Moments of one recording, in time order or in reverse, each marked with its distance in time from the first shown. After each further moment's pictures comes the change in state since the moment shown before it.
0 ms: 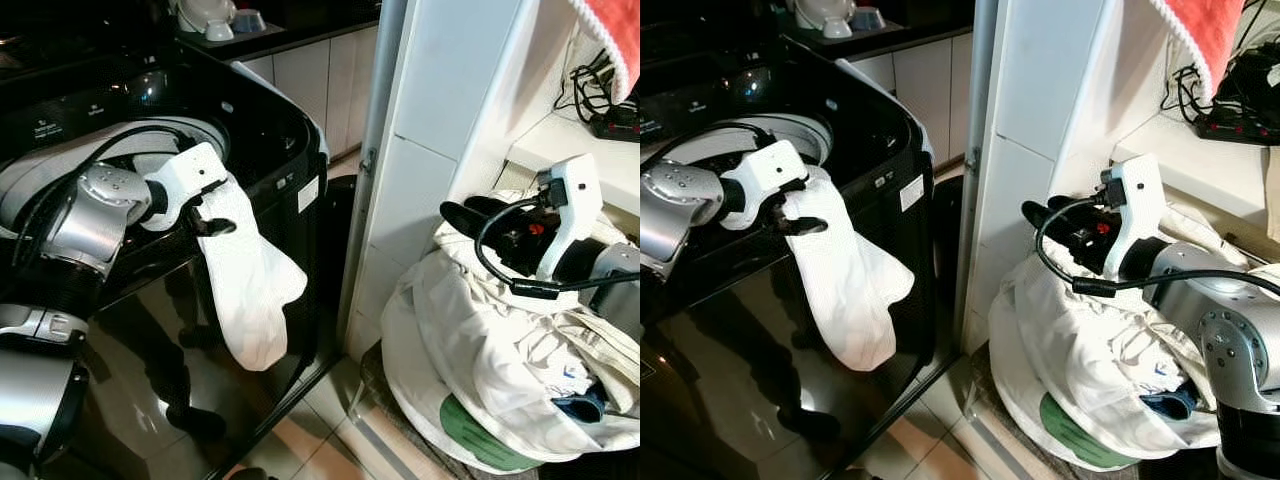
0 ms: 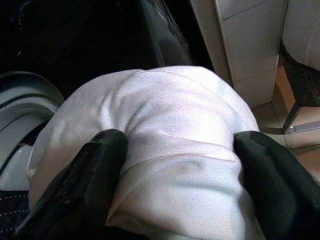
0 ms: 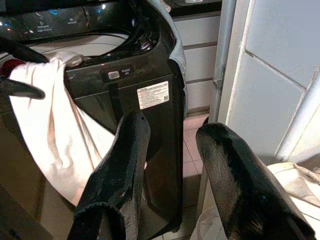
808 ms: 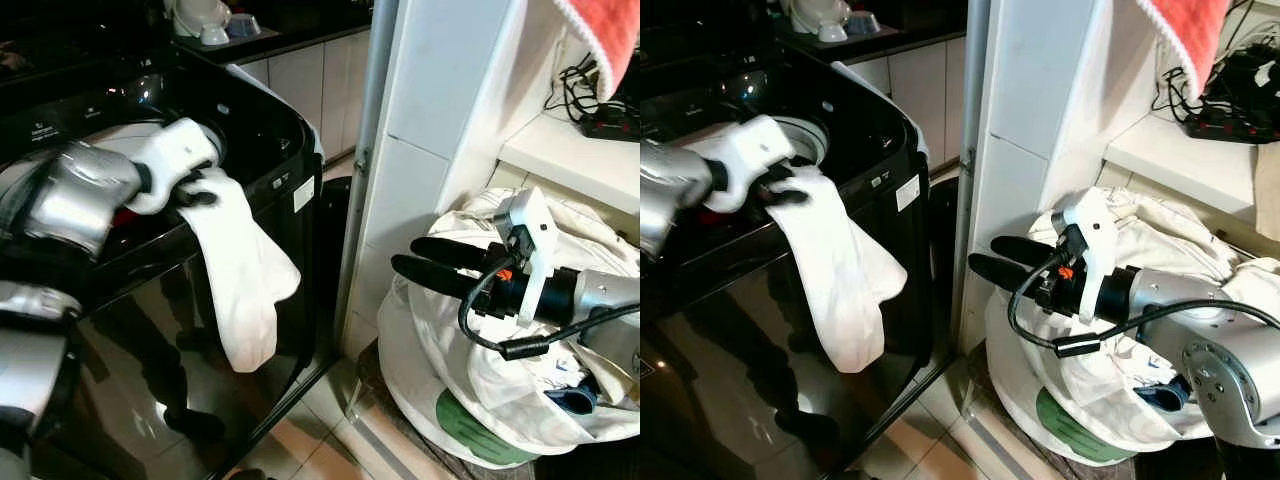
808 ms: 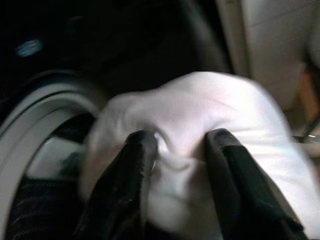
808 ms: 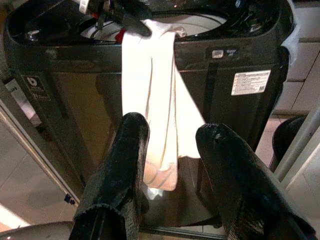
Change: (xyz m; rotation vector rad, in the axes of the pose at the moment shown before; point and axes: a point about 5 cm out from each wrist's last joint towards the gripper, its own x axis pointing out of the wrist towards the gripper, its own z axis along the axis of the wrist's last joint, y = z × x) left arm -0.016 0.030 0.003 -0.037 0.026 0.125; right arm -0.005 0.046 -0.015 -0.062 0.067 0.367
